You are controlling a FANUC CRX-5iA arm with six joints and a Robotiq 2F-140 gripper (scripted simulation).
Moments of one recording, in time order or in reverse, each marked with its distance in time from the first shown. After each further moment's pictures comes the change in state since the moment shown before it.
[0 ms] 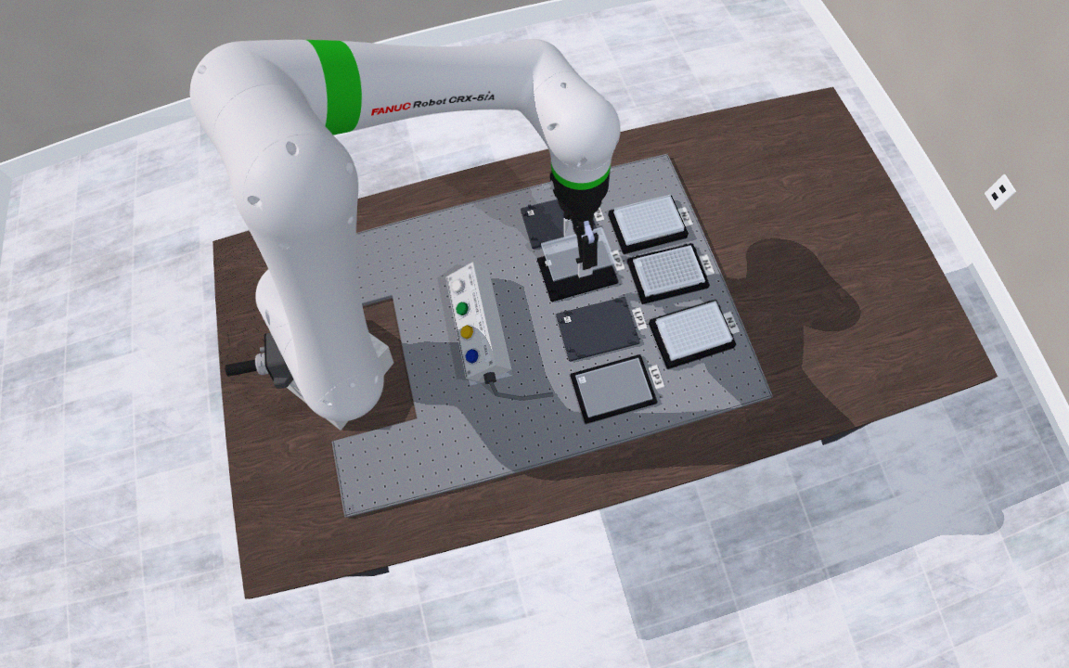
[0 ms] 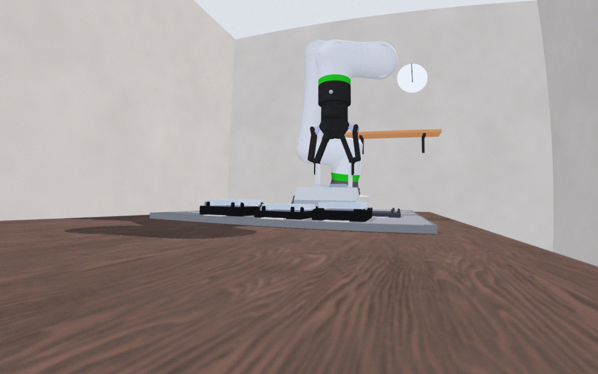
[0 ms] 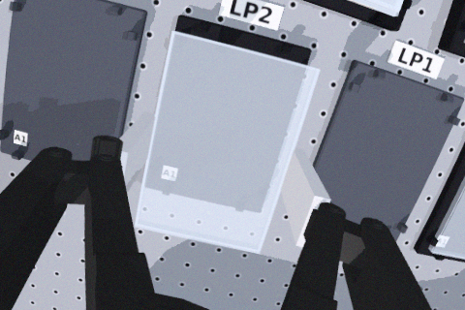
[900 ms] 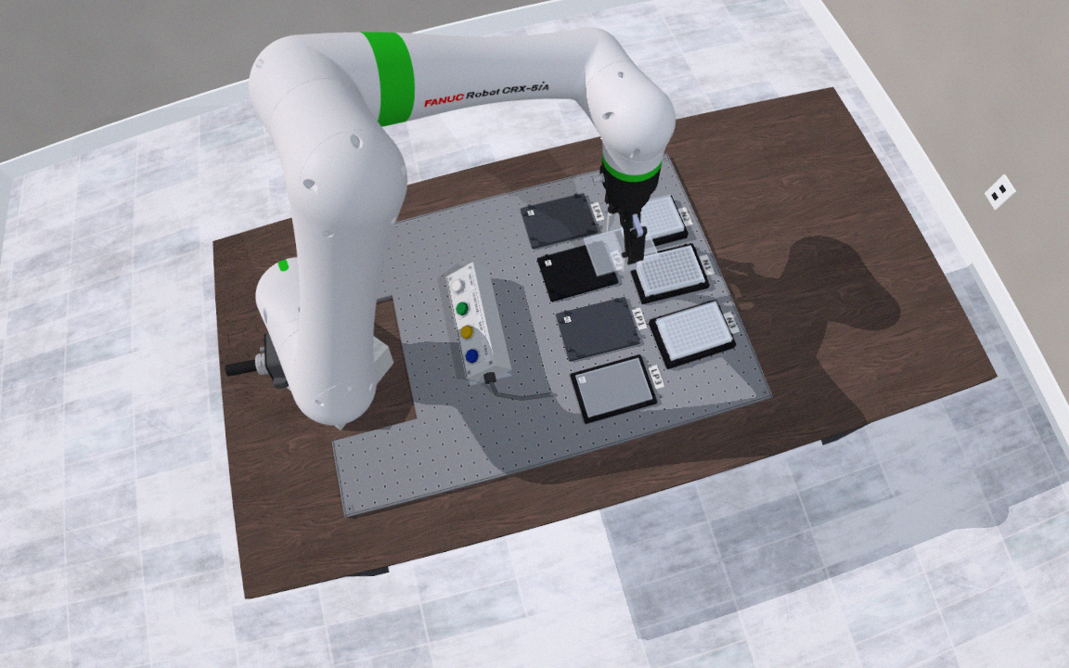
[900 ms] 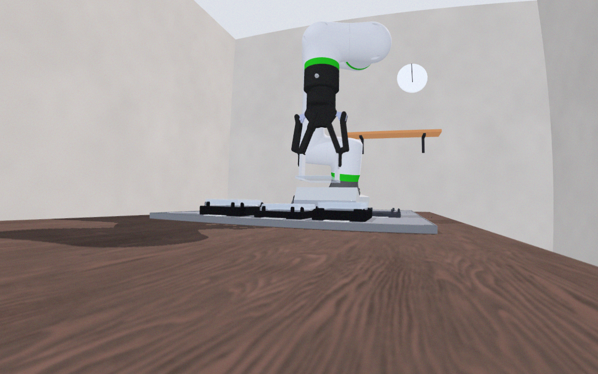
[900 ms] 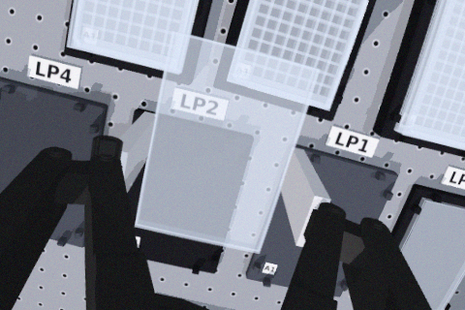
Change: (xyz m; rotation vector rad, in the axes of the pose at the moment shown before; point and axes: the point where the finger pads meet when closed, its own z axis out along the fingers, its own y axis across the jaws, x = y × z) arm 0.081 0.021 -0.014 -0.008 0.017 0.003
